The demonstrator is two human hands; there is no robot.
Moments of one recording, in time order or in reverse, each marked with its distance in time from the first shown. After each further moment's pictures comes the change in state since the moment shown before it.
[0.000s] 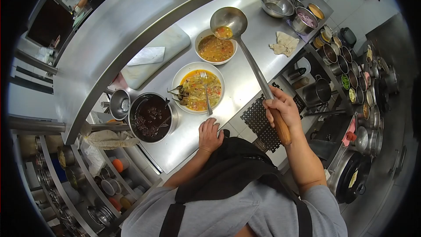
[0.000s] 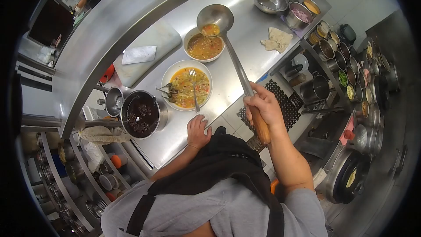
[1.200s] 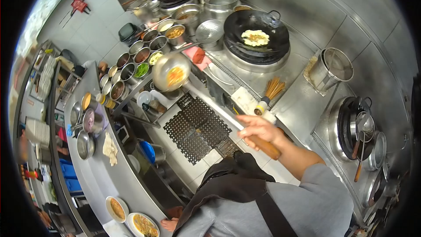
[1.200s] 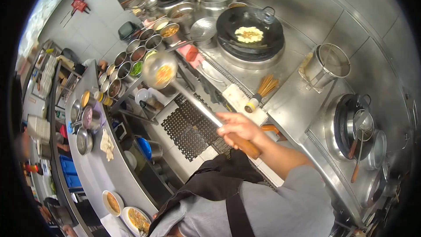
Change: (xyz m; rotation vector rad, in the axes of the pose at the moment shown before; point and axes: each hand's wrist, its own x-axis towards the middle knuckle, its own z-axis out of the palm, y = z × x) left_hand -0.006 0.031 0.064 0.669 0.025 -0.022; right_hand -0.455 0.118 -0.256 0.644 0.701 -0.439
